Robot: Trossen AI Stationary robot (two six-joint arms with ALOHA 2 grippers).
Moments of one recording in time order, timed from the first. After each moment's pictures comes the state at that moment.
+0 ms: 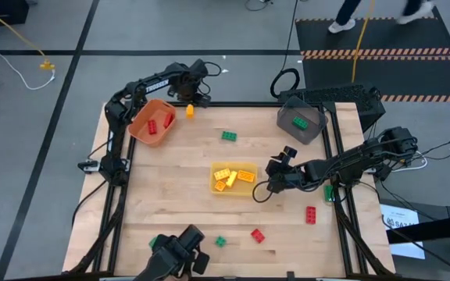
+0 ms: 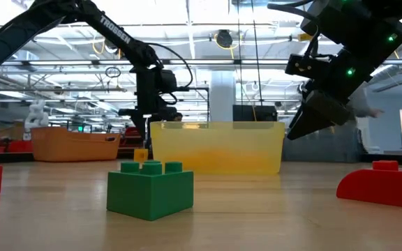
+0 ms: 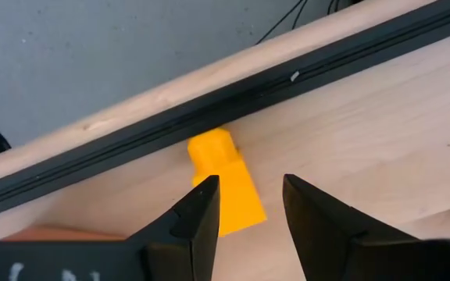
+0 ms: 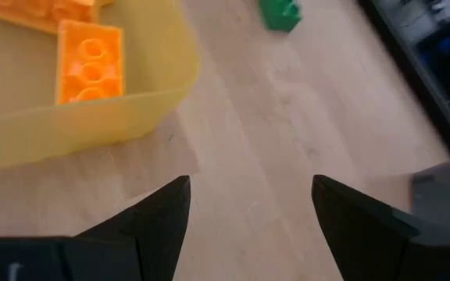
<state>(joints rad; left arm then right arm) 0.84 2.11 1.76 -1.04 -0.05 -0.35 0.22 1.38 0.59 -0.29 0.68 0.35</state>
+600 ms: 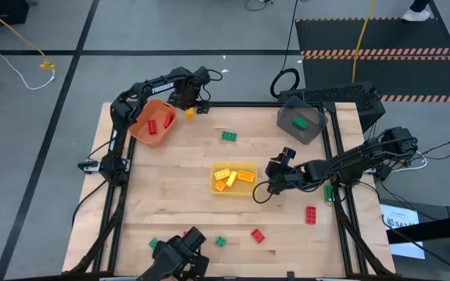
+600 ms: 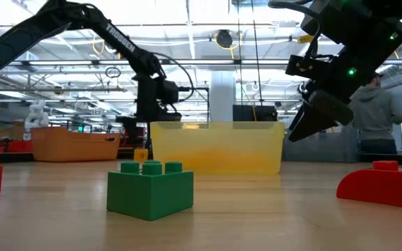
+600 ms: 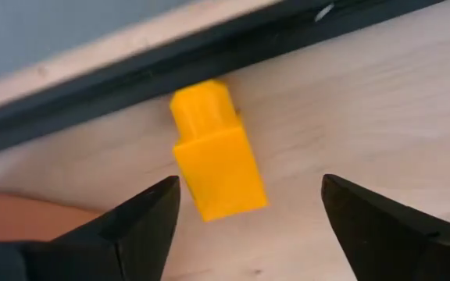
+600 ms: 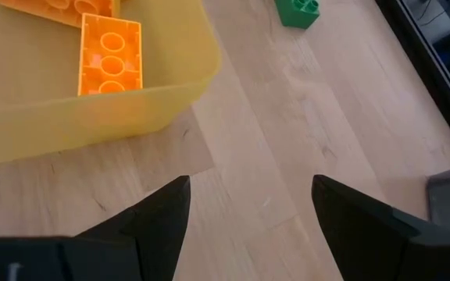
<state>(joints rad) 0.82 2.18 1.75 -1.10 -0.02 -0.44 0.22 1.38 0.59 -0.28 0.65 0.33</state>
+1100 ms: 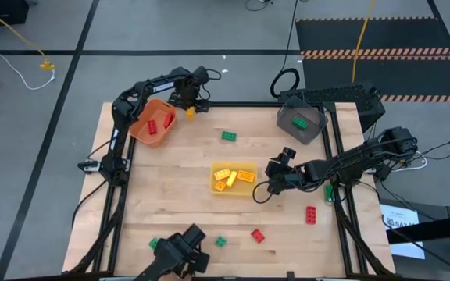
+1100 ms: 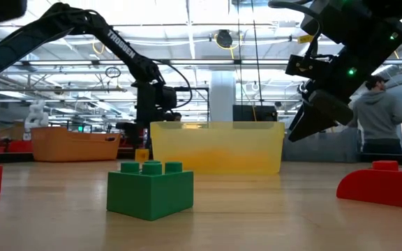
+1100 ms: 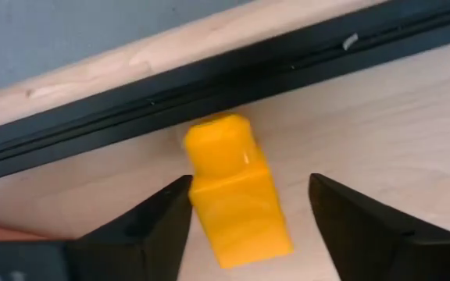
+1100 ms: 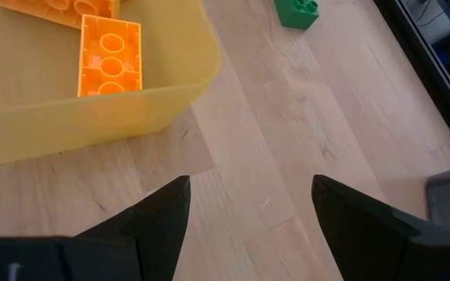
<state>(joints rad) 0.85 2.22 1.75 -1.05 0.00 -0.43 0.22 1.38 0.59 -0.28 0.65 0.33</state>
